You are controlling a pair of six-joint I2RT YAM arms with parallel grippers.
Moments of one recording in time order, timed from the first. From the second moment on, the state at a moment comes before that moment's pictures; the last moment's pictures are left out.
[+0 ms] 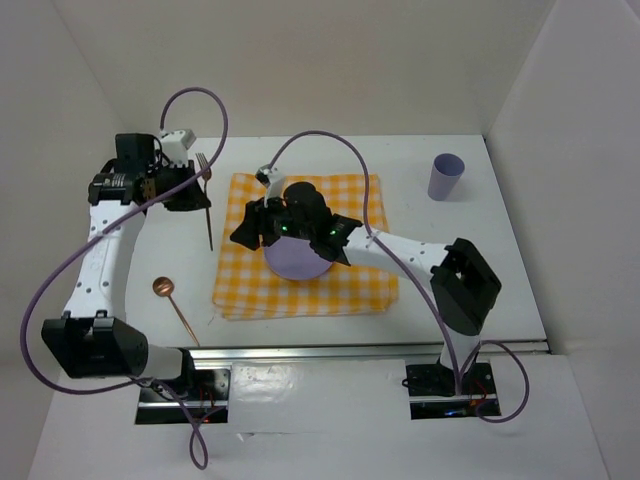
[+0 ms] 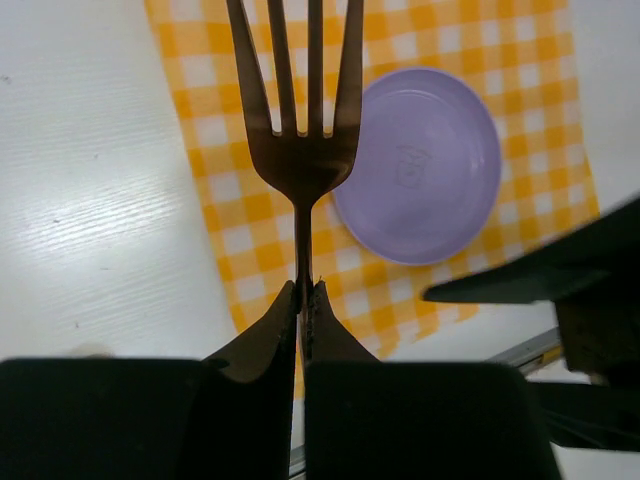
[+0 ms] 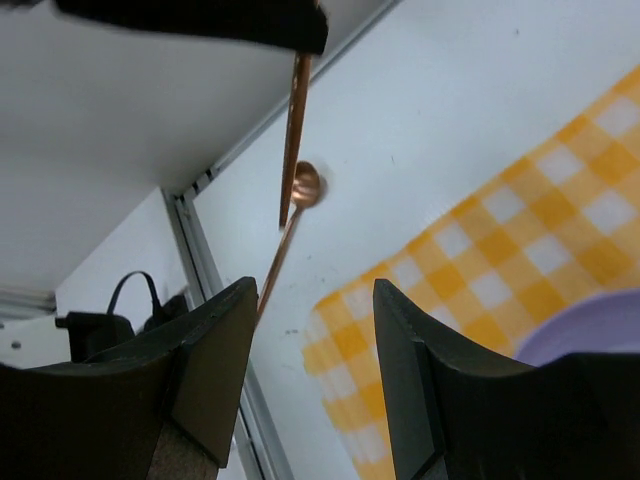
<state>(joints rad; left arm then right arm) 0.10 1.41 1.49 -0.93 0.42 -0.01 0.92 1.76 1.33 0.19 -0.27 0.46</state>
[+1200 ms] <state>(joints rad) 0.02 1.33 1.35 -0.90 0.43 -0.02 0.92 1.99 1.46 0.26 -0.37 0.66</state>
